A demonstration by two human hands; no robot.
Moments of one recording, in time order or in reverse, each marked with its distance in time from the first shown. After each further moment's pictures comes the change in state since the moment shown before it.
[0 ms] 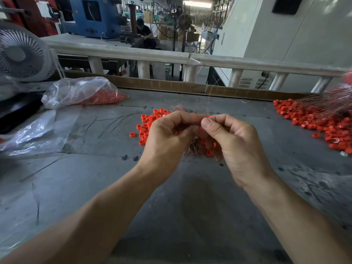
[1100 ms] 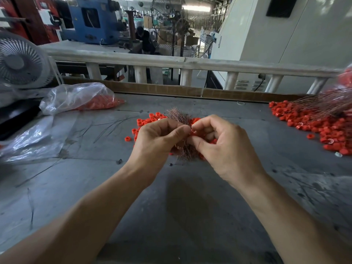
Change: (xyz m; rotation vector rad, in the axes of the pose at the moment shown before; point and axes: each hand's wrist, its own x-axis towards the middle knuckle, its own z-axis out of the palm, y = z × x) left_hand 0.002 0.005 -0.006 0.036 0.061 -0.212; right_hand -0.002 -0.010 -0.008 -0.472 -0.071 -0.197
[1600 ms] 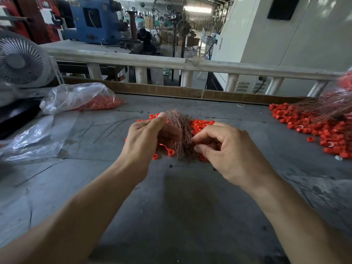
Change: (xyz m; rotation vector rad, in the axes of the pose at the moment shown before) left_hand 0.009 0.007 -0.014 -0.031 0.092 -0.145; right_hand 0.004 0.009 -0.013 -0.174 -0.124 -0.107
